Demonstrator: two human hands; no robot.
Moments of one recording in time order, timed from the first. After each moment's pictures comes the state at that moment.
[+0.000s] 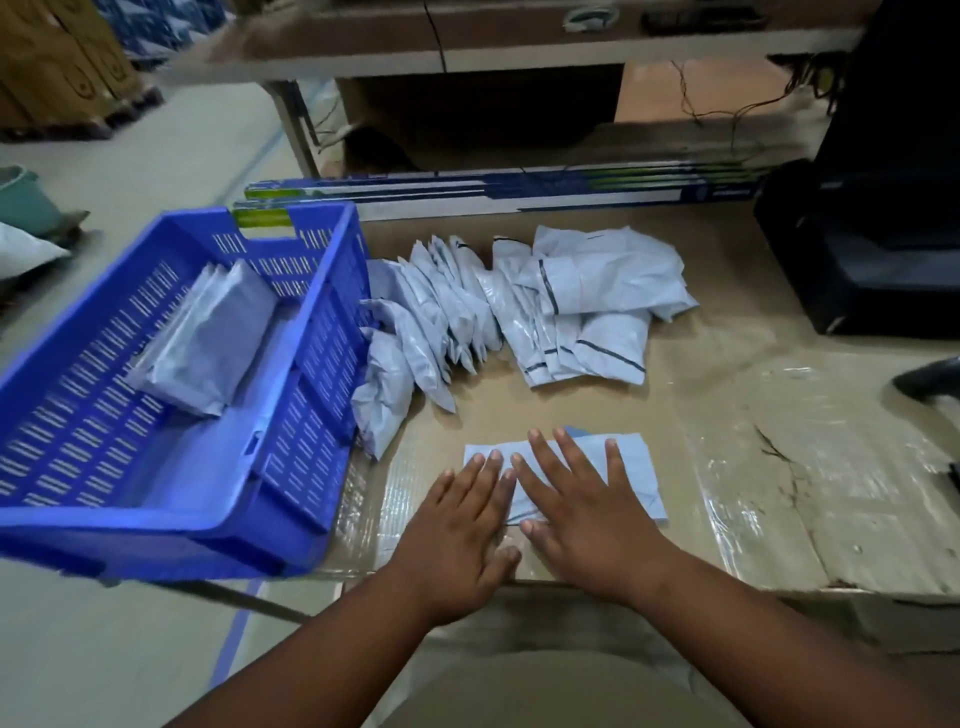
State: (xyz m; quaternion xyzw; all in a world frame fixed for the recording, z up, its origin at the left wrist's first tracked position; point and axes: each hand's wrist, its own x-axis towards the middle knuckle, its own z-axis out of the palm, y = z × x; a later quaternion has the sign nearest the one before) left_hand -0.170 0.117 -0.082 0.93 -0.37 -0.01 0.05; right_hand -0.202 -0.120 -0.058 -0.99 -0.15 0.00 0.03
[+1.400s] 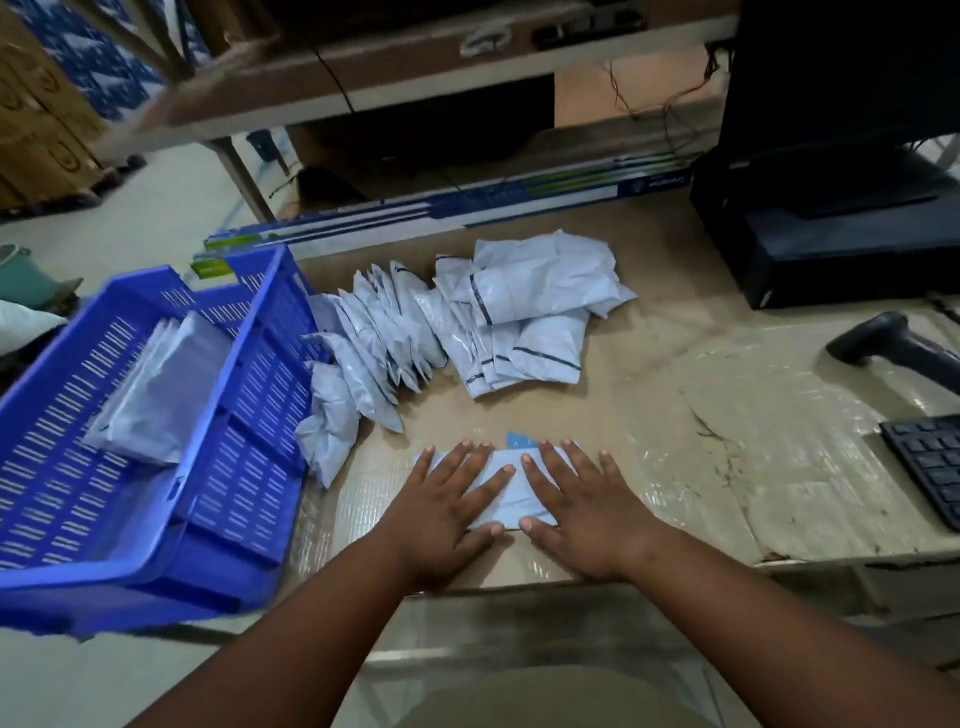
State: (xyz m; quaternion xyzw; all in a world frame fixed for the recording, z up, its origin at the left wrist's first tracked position) left_hand -0.133 0.059 -0.054 0.90 -0.42 -0.08 -0.04; right_hand -0.207 -0.193 -0.059 -0.98 -0.09 0.16 0.09
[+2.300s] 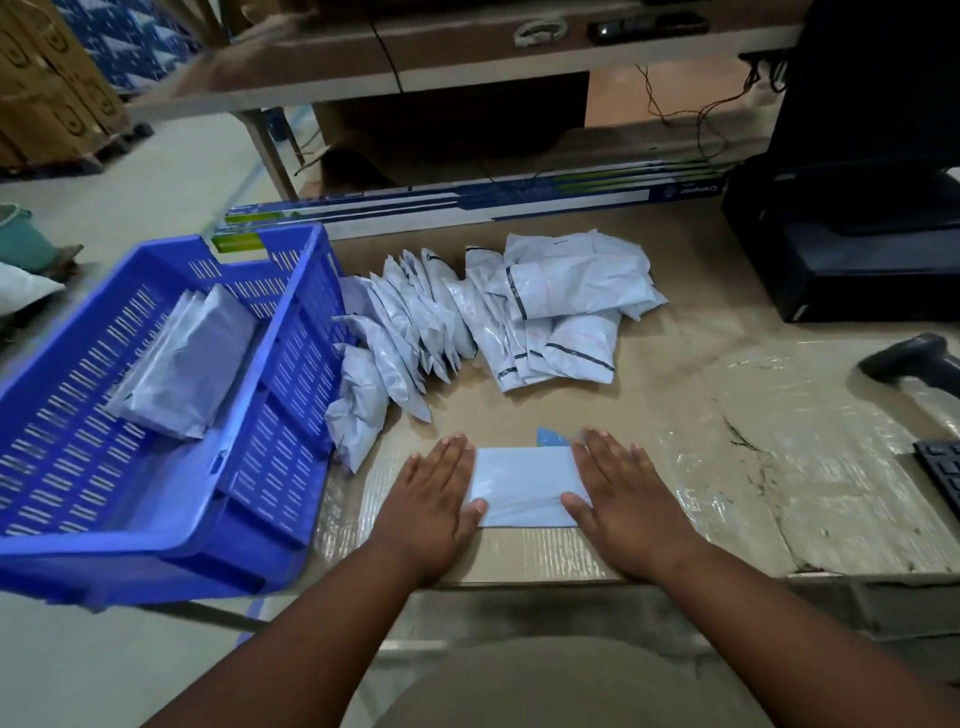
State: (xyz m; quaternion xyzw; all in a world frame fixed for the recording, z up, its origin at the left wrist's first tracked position) left_hand -0.132 0.104 -0.082 0.96 -0.28 -0.07 0.03; right_hand -0.205 -0.195 -0.081 -0.99 -0.03 0.09 0.05
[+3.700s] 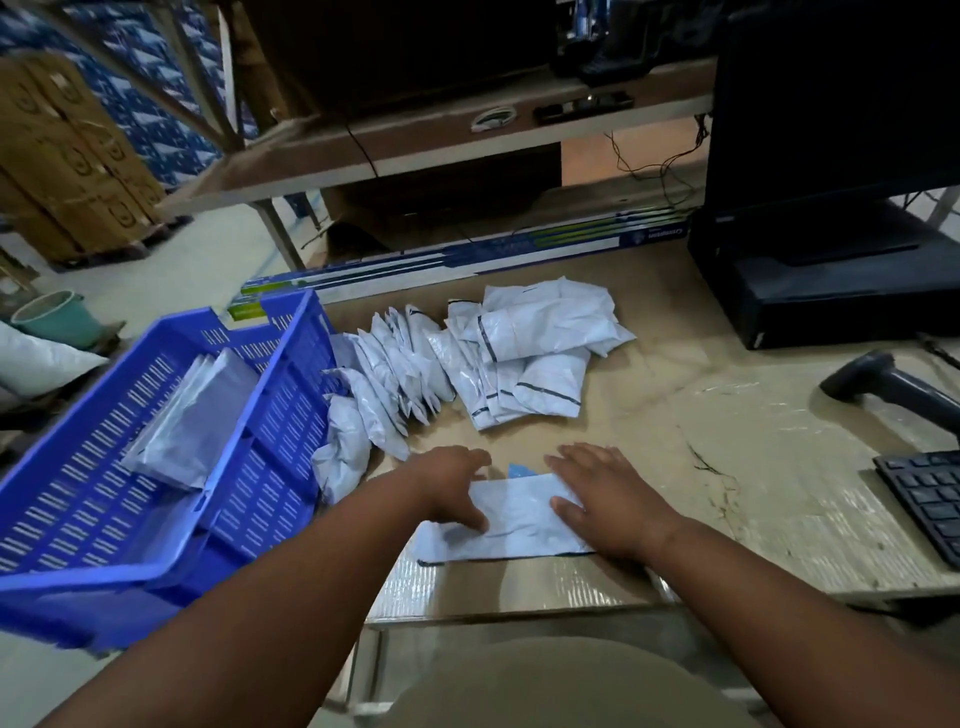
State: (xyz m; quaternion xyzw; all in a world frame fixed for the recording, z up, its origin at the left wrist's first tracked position) left_hand -0.070 0.012 0.008 0.93 -0.28 -0.24 -0.04; right_hand -0.177 -0.240 -0.049 -0.98 -0.09 0.06 0.15
